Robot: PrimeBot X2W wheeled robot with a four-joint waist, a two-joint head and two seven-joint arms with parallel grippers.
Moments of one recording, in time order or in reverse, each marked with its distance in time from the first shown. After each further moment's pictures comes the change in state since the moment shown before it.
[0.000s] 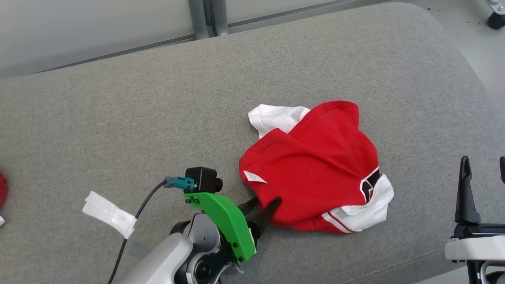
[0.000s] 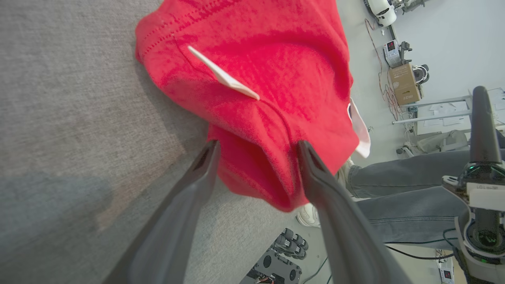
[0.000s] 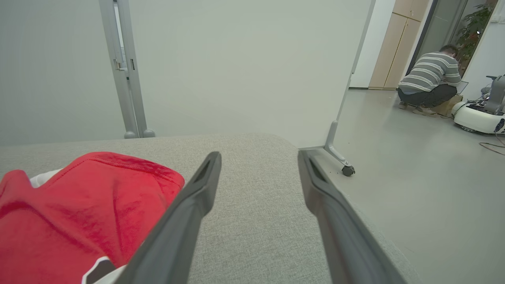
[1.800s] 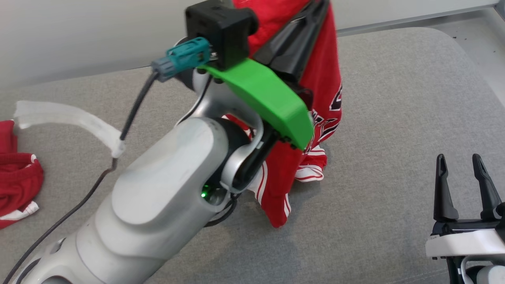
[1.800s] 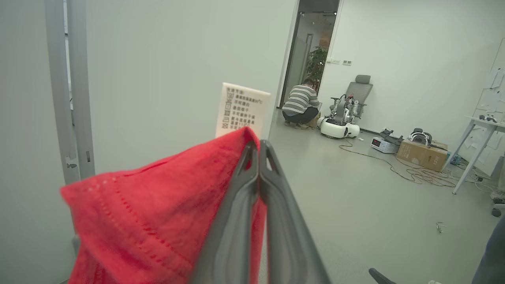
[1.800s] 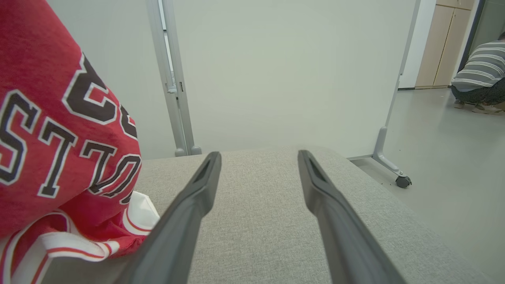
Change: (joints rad) left arm -0.547 -0.105 0.023 -0.189 0.340 0.071 -0.140; right arm -0.035 0.001 0.080 0.049 0.059 0.000 0.000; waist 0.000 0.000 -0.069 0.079
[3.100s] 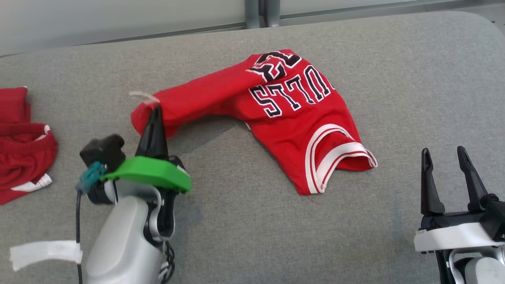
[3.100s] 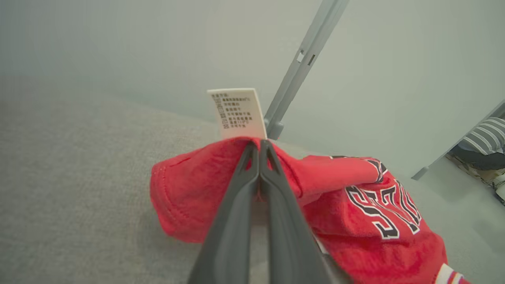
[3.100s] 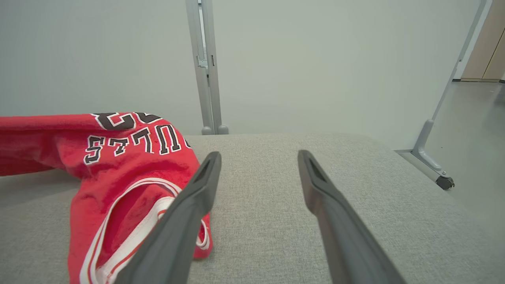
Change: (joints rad) left arm 0.415 -0.042 0.451 0.524 0.166 -0.172 -0.417; right arm -0.039 0.001 0.045 0.022 -0.028 0.000 0.000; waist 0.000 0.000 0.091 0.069
